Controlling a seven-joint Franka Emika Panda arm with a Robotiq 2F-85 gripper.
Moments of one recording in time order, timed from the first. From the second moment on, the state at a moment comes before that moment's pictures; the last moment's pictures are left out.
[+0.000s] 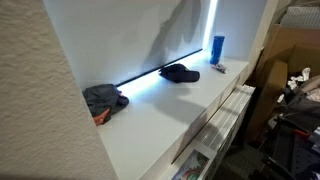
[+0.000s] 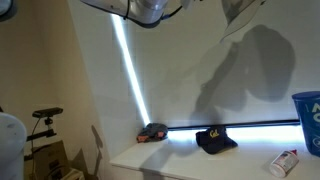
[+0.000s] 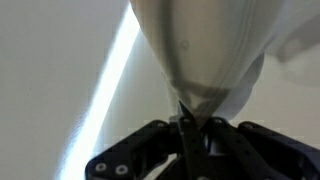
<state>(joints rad) 0.25 -0.10 -0.87 -1.96 -0.13 3.25 -0.38</state>
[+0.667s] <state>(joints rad) 0.15 0.14 -0.81 -1.92 -0.09 3.34 -0.28</state>
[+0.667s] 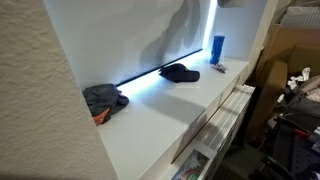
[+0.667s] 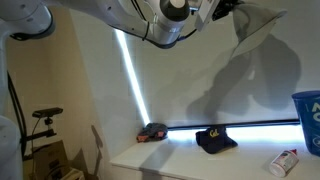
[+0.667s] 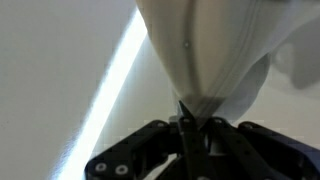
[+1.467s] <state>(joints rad) 0.11 0.54 -1.00 -1.70 0.27 3.46 -0.21</state>
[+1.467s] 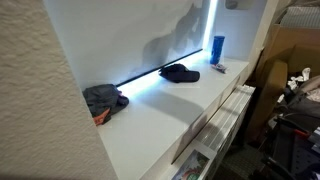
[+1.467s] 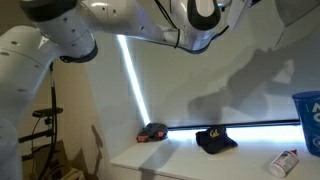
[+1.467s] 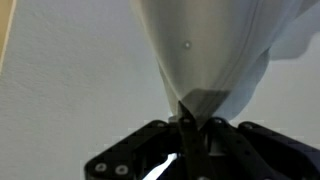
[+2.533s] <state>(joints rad) -0.01 0.44 -0.73 -1.69 0.11 3.21 -0.11</state>
